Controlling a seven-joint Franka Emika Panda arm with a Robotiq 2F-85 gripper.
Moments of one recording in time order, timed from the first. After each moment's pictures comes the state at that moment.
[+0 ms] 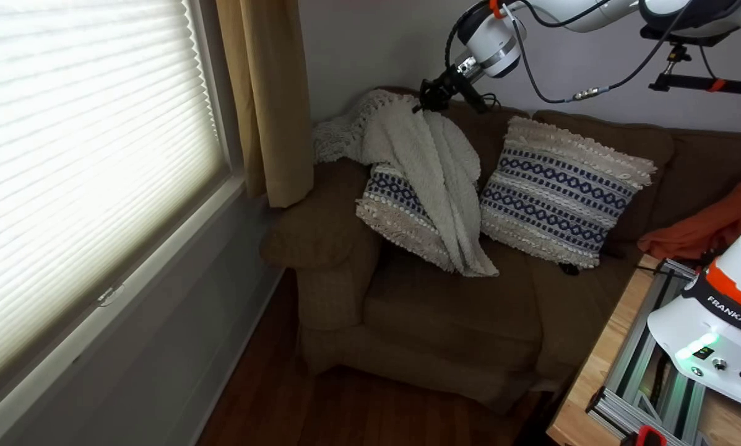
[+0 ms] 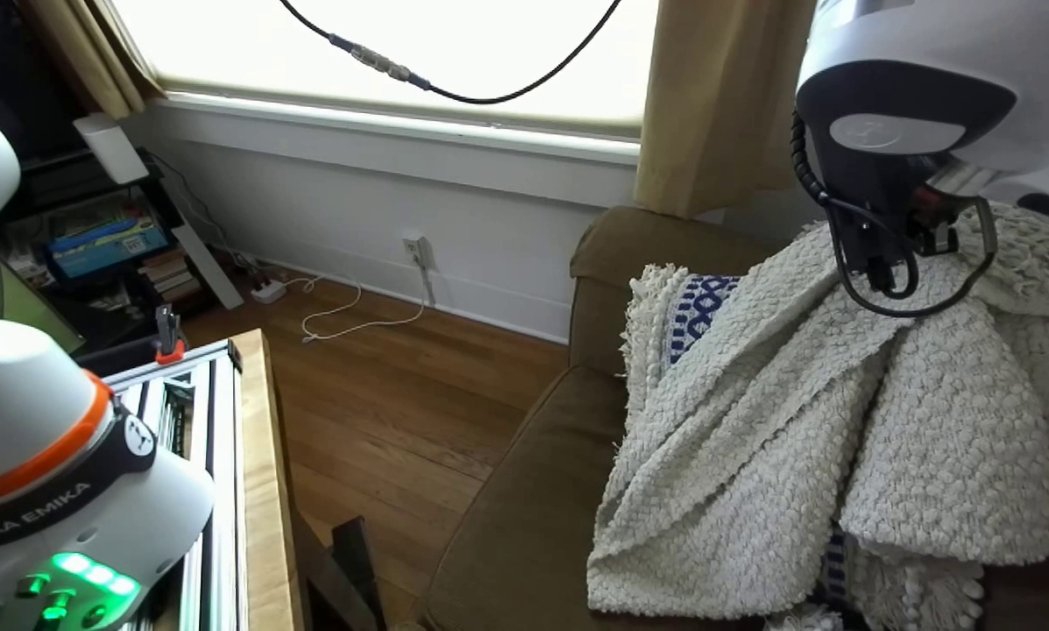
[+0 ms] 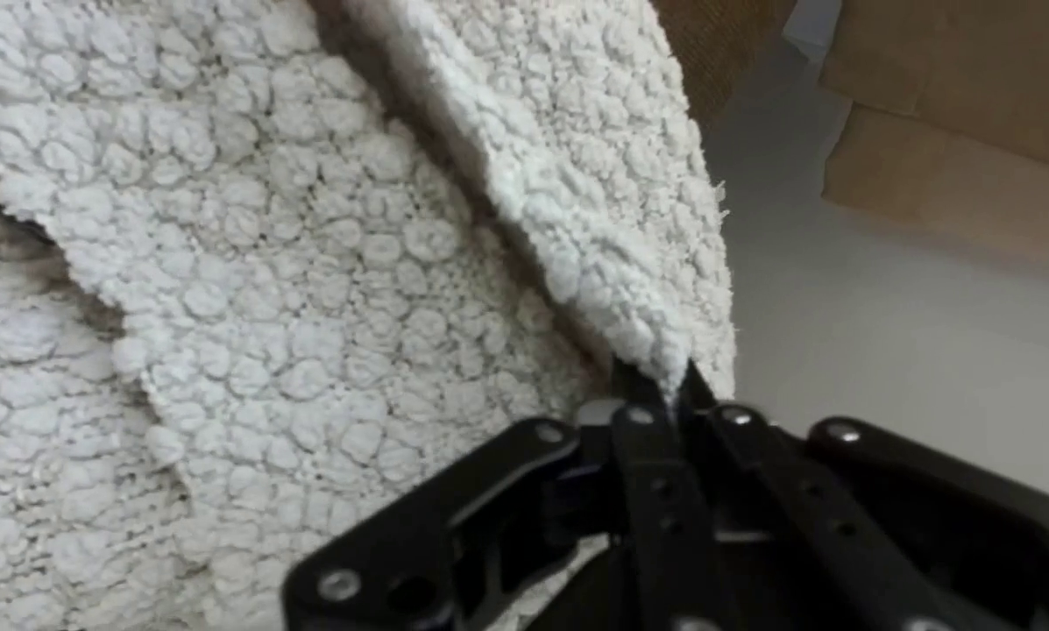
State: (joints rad) arm -0.35 0.74 0.11 -1.41 0.84 2.48 -0.41
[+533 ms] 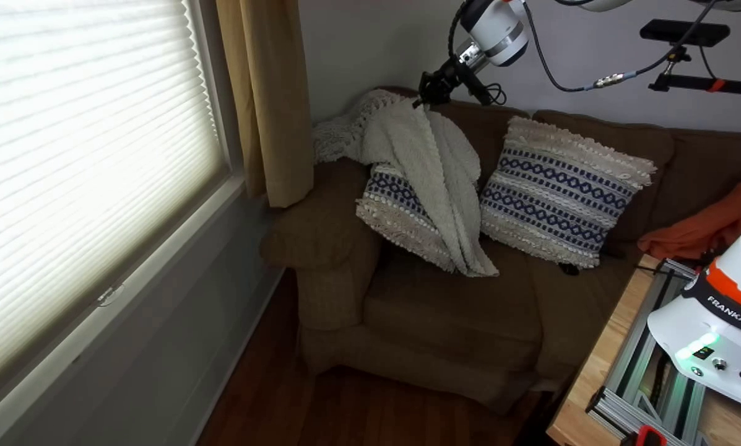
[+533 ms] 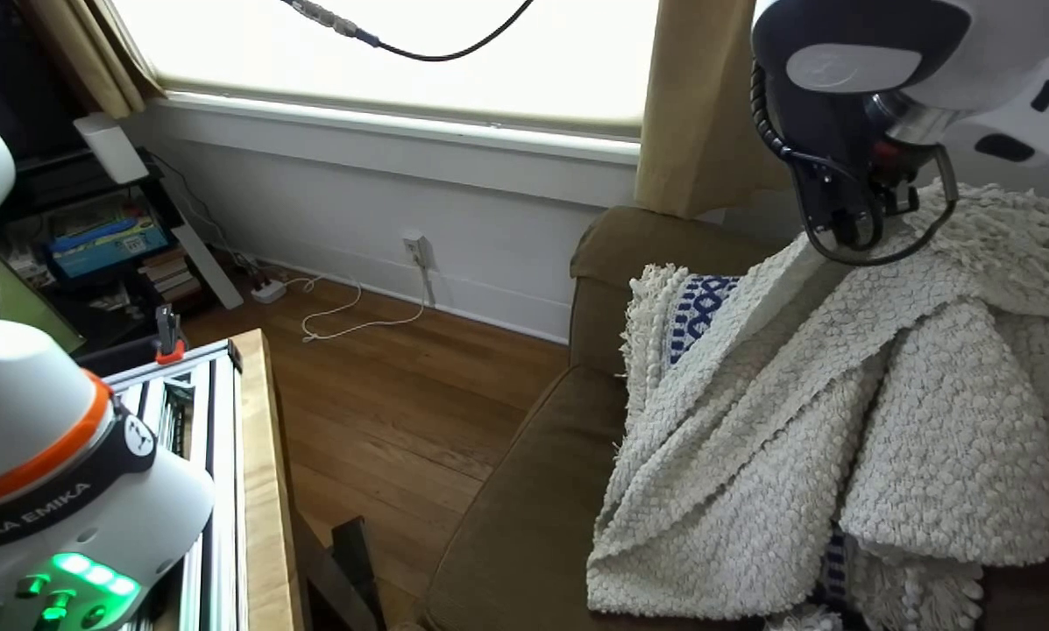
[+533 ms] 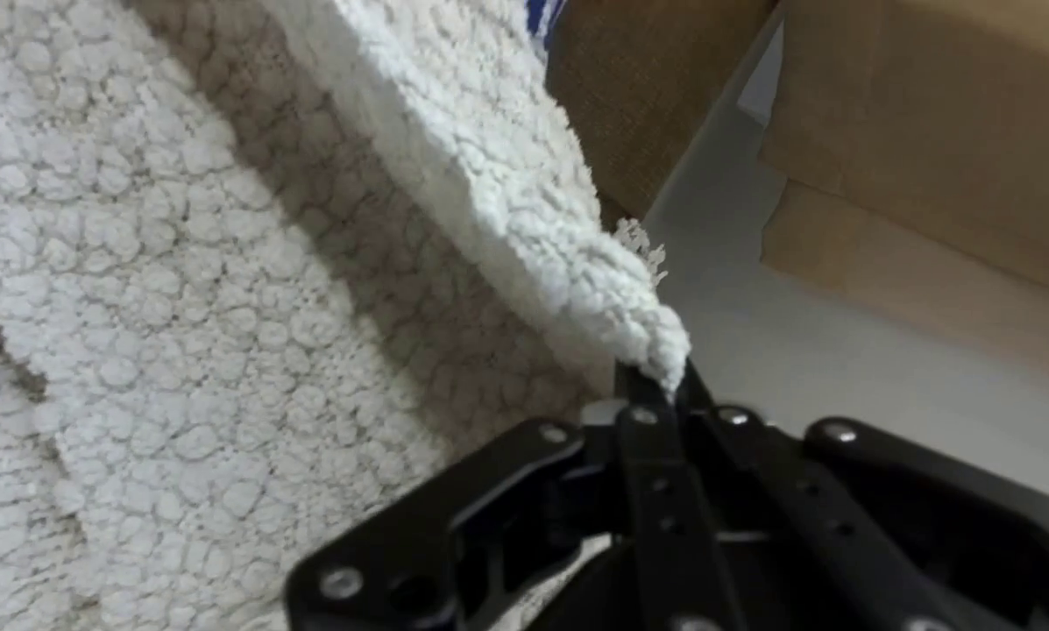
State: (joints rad) arm -0.31 0.60 0.10 -1.57 0.84 2.47 -0.43
